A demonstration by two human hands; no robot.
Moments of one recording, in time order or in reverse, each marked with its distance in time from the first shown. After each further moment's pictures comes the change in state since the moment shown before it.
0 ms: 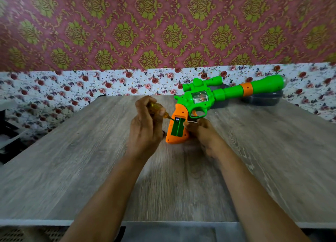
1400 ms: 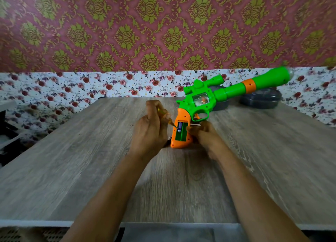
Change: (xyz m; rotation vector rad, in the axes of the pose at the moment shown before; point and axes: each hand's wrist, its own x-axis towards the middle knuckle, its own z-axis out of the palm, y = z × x) left_hand 0.003 -0.001 0.000 0.079 -0.149 -0.022; right_hand 0.006 0.008 -0.007 -0.050 0.049 -0.043
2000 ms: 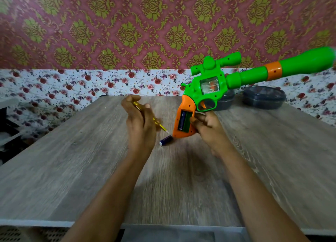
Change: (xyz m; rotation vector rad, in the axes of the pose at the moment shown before) left_hand 0.005 0.004 -0.004 -0.344 0.300 -0.456; right_hand -0.008 -0.025 0.010 -0.090 0.011 -0.208
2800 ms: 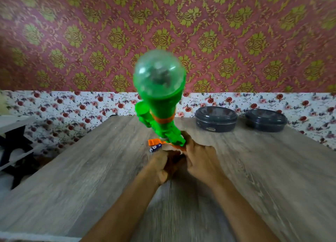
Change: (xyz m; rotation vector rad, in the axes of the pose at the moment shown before) left_hand -0.004 -0.002 0.014 -0.655 -0.244 -1.157; right_hand -0.032 -0.024 0.025 -1.352 0.133 -0.695
